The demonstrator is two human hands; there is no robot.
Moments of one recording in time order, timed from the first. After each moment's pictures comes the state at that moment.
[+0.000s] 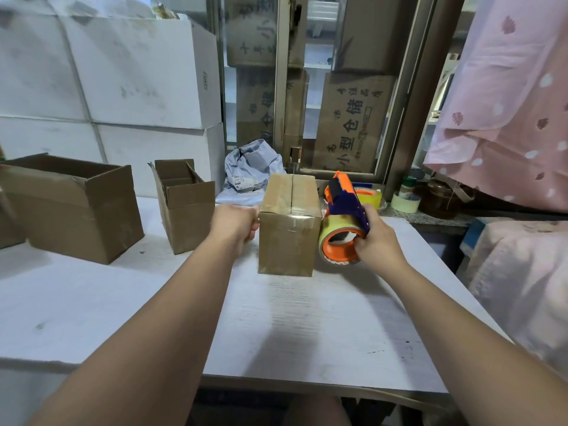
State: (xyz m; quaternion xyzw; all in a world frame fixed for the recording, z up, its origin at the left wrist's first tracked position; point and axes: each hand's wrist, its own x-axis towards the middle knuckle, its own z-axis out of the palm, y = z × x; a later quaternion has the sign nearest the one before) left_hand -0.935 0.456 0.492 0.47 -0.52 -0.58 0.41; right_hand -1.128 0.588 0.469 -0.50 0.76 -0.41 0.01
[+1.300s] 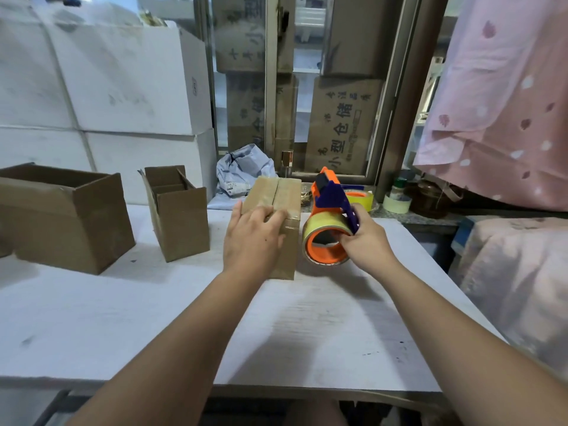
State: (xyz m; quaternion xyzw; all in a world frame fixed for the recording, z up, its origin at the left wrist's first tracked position) left_hand -0.947 0.499 0.475 0.38 -0.87 0.10 0.31; right_hand -1.116 0.588 0.480 -0.46 0.75 -0.47 0.09
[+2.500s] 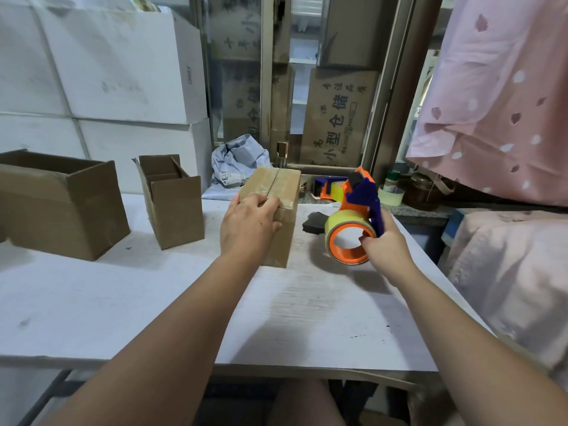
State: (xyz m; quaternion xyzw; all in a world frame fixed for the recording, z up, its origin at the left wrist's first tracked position) left_hand -0.952 0.498 0.476 0.39 -0.86 0.07 0.32; right_hand -1.143 0.622 0.461 -0.38 0.76 -0.52 0.10
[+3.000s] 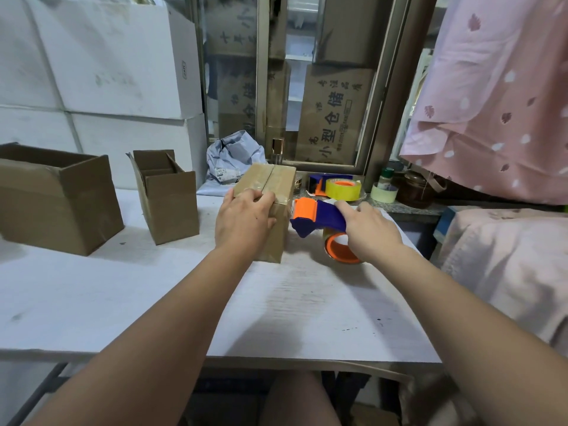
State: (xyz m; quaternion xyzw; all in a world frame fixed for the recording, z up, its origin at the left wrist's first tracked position) left_hand -0.954 0.497 0.477 0.39 -0.86 0.09 0.31; right_hand -1.126 0.615 0.492 -0.52 0.84 -0.06 -0.12
